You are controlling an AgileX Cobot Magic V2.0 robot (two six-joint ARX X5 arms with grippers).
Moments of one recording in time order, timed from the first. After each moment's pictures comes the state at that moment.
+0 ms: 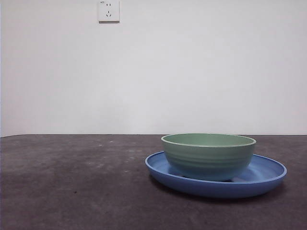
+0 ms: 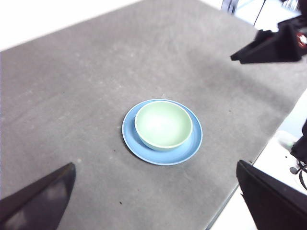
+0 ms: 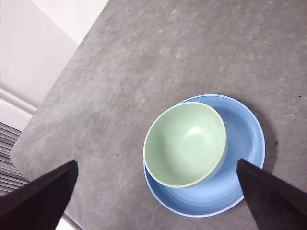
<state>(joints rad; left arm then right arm) -0.70 0.72 1.32 -1.06 0.15 0.00 -0.01 0.69 0.80 -0.73 -0.74 0.21</state>
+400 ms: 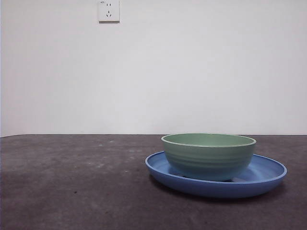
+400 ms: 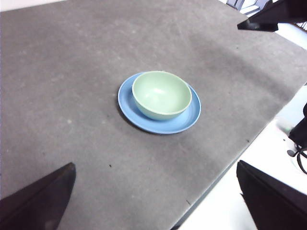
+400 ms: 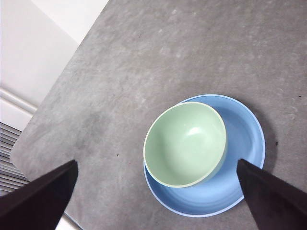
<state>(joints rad) -0.70 0.44 1.02 -1.05 0.15 -0.09 -0.01 0.69 0.80 -0.73 -0.74 0.21</state>
